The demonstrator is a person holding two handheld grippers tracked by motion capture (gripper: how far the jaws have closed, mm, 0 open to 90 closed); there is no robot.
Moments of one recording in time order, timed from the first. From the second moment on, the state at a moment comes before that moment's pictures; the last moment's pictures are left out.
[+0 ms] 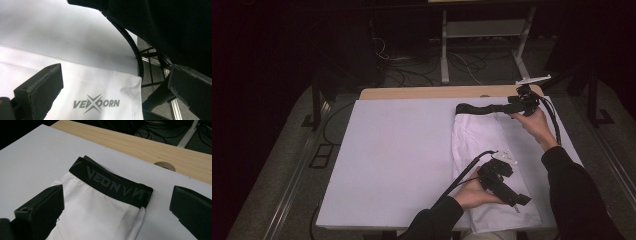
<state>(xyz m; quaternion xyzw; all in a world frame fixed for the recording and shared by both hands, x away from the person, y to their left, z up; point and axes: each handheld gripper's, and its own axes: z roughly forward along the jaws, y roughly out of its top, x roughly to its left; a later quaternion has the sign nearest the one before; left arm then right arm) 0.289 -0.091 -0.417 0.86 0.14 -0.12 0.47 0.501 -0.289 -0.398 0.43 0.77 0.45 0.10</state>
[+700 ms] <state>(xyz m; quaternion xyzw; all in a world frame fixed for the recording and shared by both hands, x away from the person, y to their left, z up) 0.309 -0.055 -0.406 0.85 0.17 -0.09 0.48 0.469 -0.297 -0.394 0.43 0.77 0.46 0.11</state>
